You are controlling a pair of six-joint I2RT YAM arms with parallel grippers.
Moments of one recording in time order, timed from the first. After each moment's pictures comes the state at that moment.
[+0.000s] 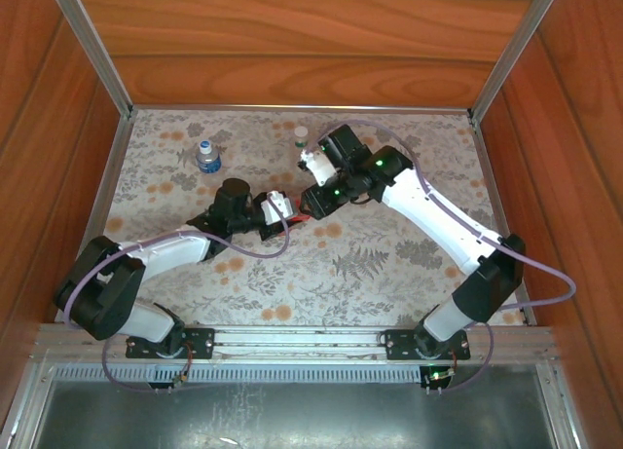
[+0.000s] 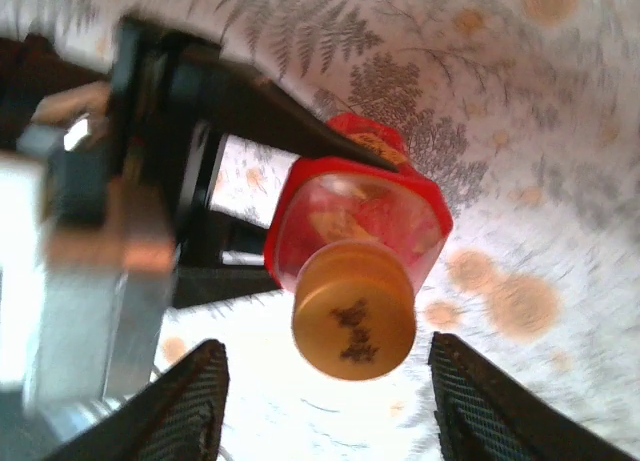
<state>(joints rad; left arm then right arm) -0.62 1.43 0.63 0.34 0.50 0.55 0.77 1.57 1.57 -1.05 -0.26 -0.02</state>
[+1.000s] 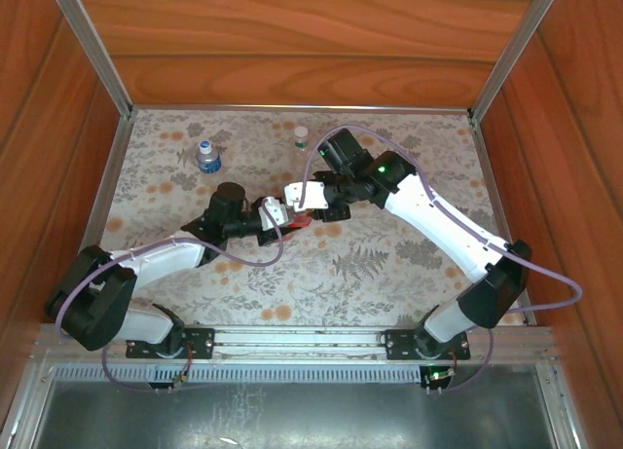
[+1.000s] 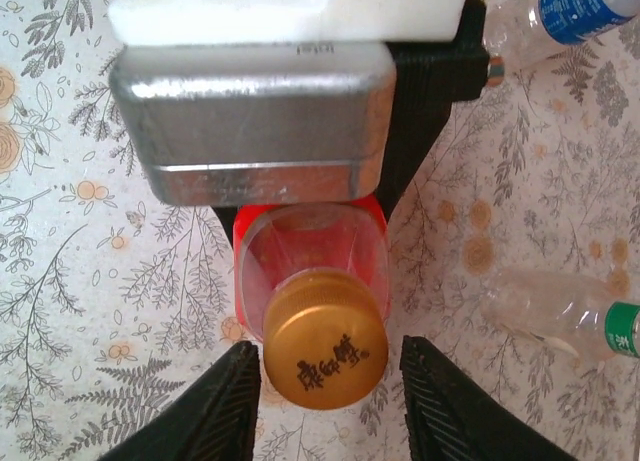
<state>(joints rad) -0.62 1.36 0.59 0.35 0.58 0.55 0.81 1.54 1.55 -1.03 -0.24 -1.08</state>
